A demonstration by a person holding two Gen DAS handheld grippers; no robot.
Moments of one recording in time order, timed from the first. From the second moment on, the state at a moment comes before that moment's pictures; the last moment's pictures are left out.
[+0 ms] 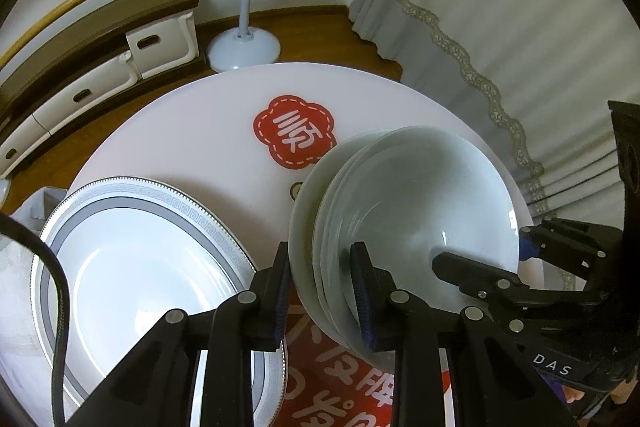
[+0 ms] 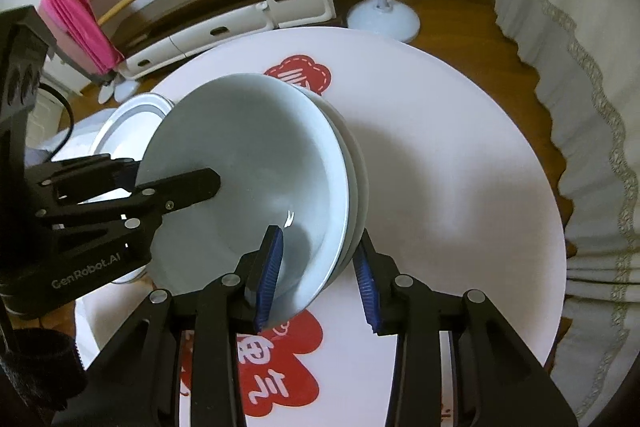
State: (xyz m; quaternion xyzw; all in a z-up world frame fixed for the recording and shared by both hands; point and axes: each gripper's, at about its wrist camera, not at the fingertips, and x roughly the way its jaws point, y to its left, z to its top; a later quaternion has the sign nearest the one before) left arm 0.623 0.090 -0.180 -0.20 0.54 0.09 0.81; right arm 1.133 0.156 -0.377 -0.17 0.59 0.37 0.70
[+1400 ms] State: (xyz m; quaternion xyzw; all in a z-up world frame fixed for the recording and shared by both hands) left arm 0.574 0.087 -0.135 -0.24 0.49 0.09 0.83; right arm 1.113 0.136 -0.320 -0.11 0.57 0.41 0.70
